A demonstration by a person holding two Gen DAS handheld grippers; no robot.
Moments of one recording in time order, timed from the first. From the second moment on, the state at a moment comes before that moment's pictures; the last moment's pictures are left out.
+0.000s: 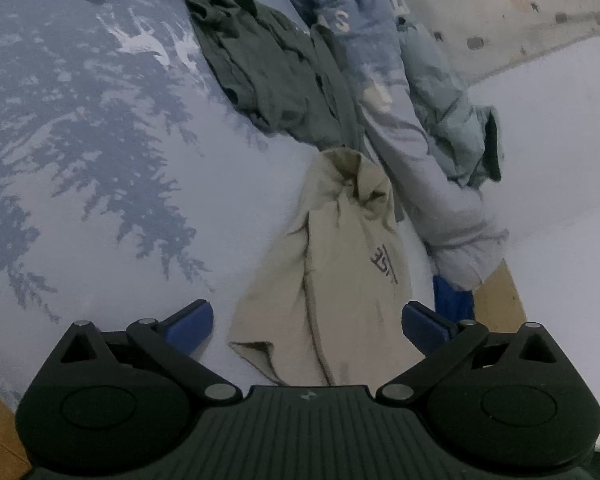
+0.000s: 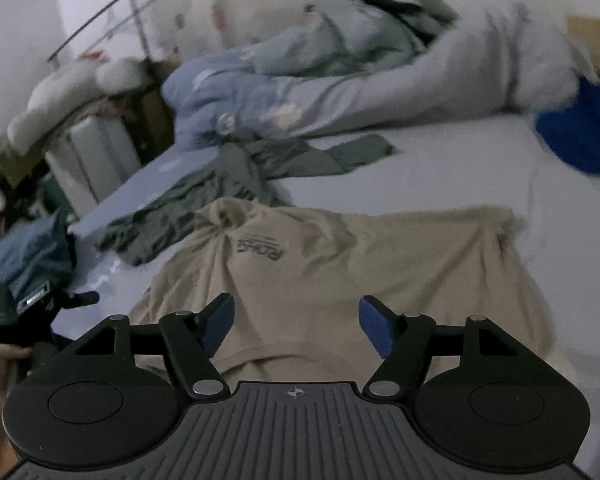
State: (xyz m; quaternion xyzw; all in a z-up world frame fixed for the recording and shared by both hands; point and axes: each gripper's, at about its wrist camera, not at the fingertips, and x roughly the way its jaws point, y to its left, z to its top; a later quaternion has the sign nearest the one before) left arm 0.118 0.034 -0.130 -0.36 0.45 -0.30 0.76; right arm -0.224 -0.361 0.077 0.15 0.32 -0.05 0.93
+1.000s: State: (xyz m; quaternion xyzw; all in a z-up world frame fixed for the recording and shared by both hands) left arm 0.172 -0.026 -0.121 -0.16 0.55 -0.39 0.73; right arm 0.180 -0.281 -0.005 0.14 0.57 0.00 0.81
